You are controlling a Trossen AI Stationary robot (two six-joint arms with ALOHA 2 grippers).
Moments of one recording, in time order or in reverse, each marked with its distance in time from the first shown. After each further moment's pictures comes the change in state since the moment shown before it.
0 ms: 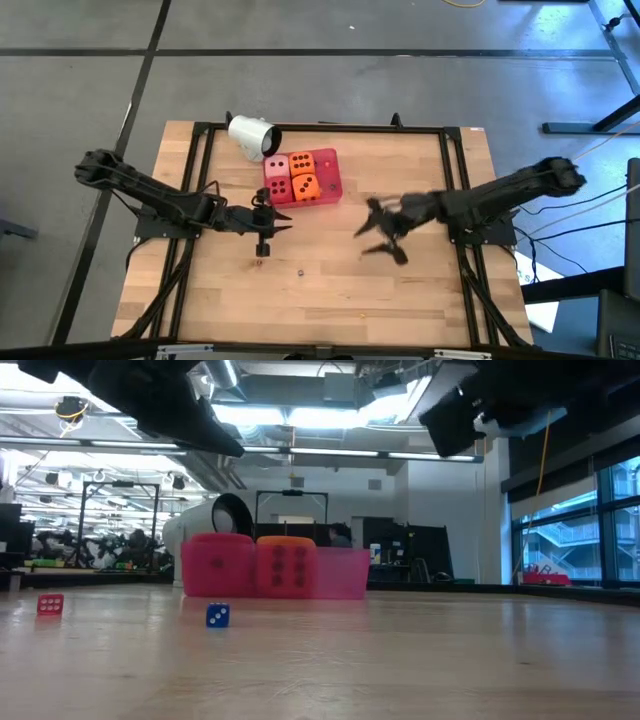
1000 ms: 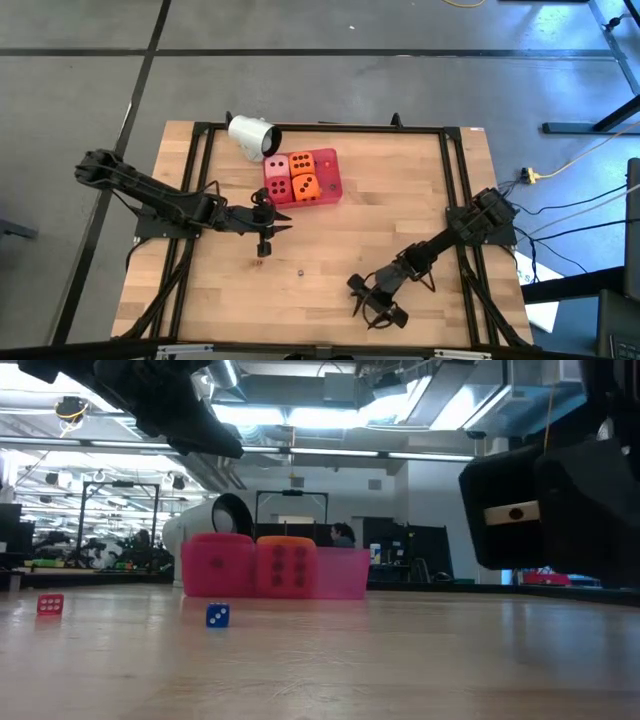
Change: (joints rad) left arm 0.000 0.000 0.000 0.002 0.001 -0.131; right arm 0.423 0.760 0.135 0.481 -0.097 -0.107
